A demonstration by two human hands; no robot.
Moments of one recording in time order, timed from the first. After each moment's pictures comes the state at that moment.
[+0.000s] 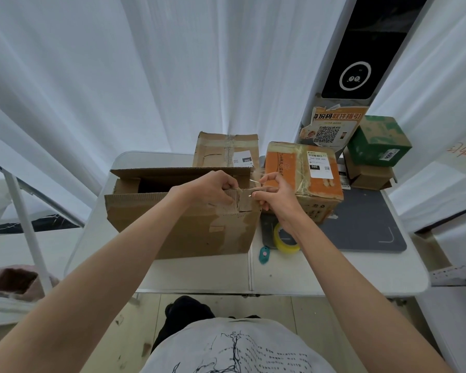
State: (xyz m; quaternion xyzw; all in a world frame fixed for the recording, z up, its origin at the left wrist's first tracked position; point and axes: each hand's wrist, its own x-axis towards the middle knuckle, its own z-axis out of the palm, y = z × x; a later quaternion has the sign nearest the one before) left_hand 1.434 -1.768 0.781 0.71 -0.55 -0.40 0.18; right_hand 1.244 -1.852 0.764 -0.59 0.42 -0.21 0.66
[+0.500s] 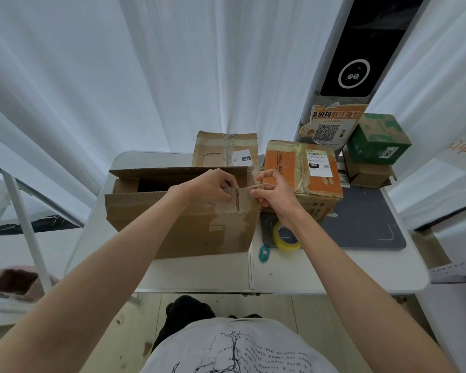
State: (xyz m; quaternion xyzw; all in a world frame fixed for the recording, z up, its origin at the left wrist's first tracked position) left_hand 1.439 -1.768 0.777 0.71 -0.54 -0.40 0.20; right_hand 1.248 -1.858 0.763 -0.60 0.41 -0.19 0.66
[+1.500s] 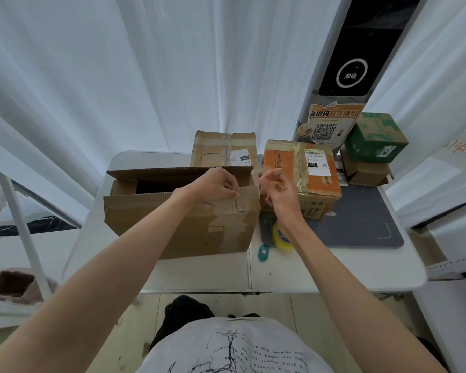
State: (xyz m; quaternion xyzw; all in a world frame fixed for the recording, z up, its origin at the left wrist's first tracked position) left_hand 1.437 -1.779 0.763 0.72 -0.57 -0.34 0.21; right_hand 1.240 -1.840 0.758 -0.60 0.38 -0.33 0.61
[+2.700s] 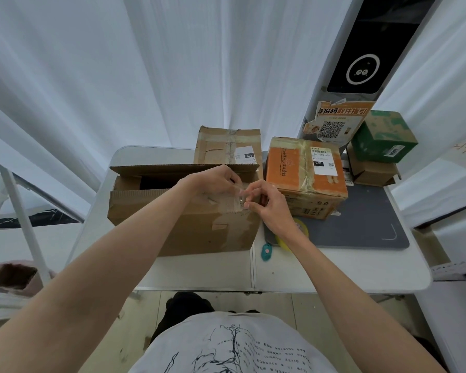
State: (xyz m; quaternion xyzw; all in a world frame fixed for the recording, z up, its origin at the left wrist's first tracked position) left_hand 1.456 -1.793 0.762 0.70 -0.53 -0.45 0.18; right_hand 1.252 -1.836 0.727 -0.78 0.28 -0.24 0.50
